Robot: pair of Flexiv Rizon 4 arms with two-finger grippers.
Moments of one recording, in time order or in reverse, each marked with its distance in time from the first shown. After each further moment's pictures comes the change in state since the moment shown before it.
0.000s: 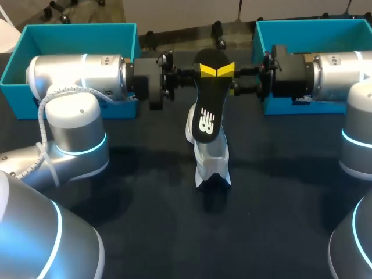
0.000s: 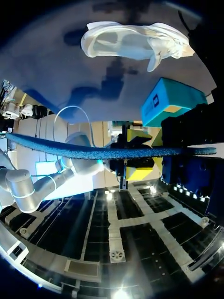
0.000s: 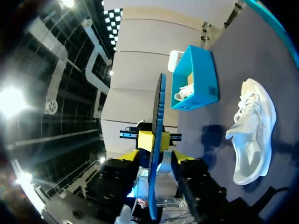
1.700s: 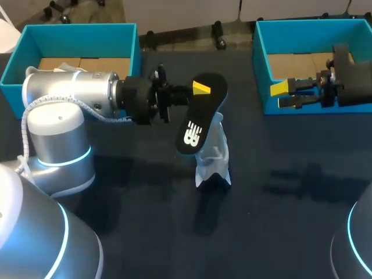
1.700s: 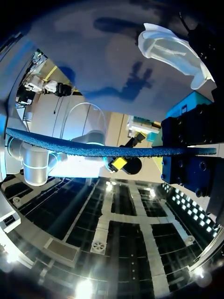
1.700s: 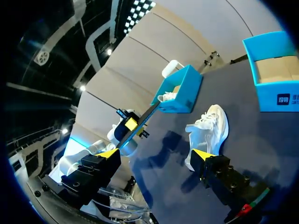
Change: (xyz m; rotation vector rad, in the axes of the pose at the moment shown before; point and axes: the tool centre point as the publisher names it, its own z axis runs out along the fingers) left arm 0.000 -0.059 -0.015 0.103 -0.063 -0.239; right arm -0.011 -0.045 -0.115 0.013 -0.269 -0.392
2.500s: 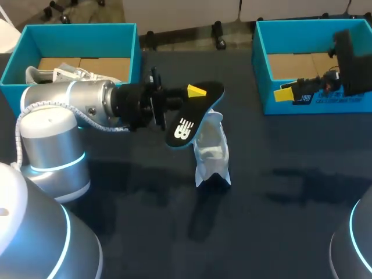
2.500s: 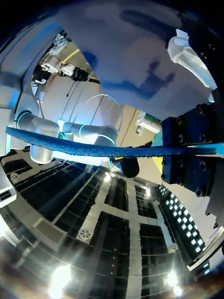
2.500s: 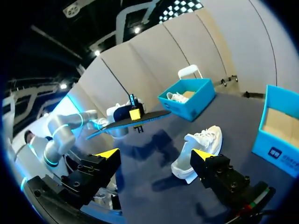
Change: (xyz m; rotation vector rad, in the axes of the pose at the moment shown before) left arm -0.004 -0.024 -0.007 0.044 -0.079 -0.190; right arm 0.016 0.003 -0.012 0.085 -0.042 -0.436
